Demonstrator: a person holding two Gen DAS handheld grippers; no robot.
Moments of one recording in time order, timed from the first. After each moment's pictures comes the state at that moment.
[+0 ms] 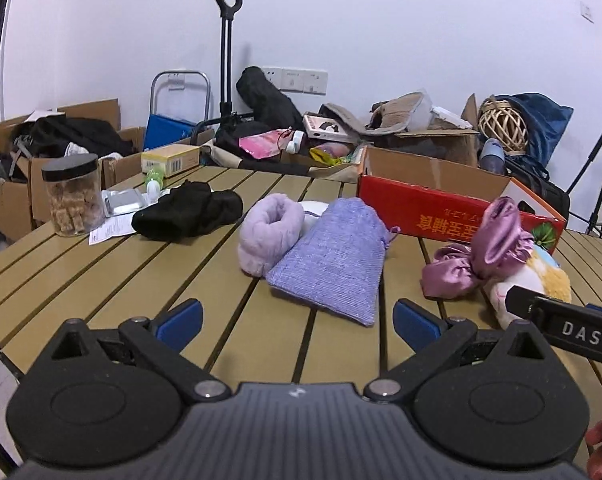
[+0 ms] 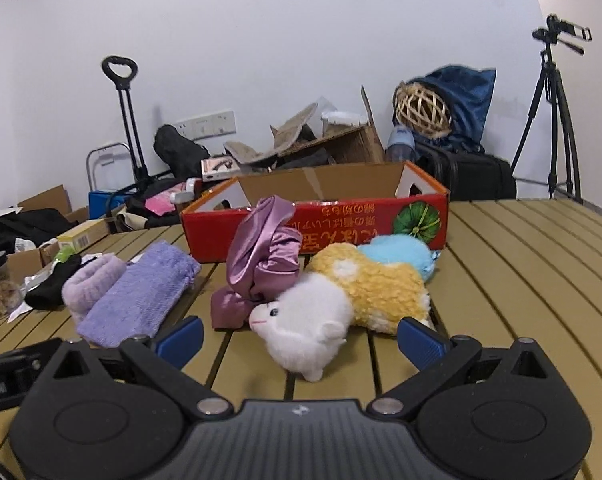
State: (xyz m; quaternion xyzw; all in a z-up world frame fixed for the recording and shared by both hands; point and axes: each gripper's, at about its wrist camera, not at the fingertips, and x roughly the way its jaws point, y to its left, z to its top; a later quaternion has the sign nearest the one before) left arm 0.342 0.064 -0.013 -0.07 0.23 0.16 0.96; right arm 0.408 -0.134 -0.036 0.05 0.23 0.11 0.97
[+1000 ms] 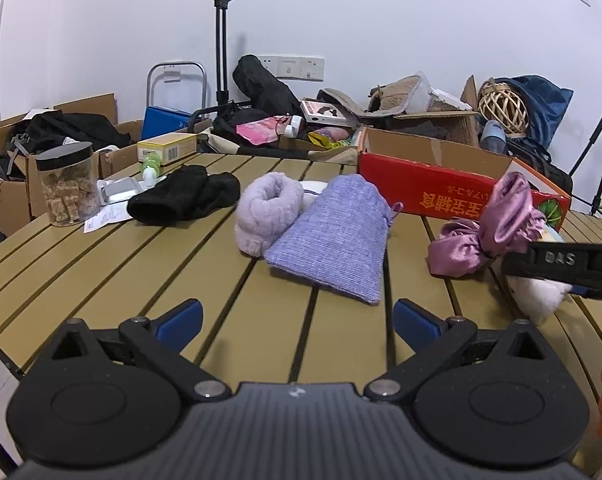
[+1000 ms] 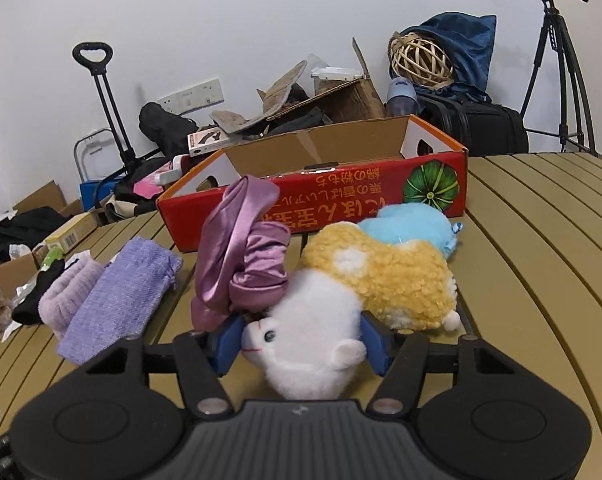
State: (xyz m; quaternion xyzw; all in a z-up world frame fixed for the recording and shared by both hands) left arm 0.345 0.061 -0.027 -0.06 0.25 0.16 0.95; right arm 0.457 -0.137 -0.045 0.09 0.29 0.12 0.95
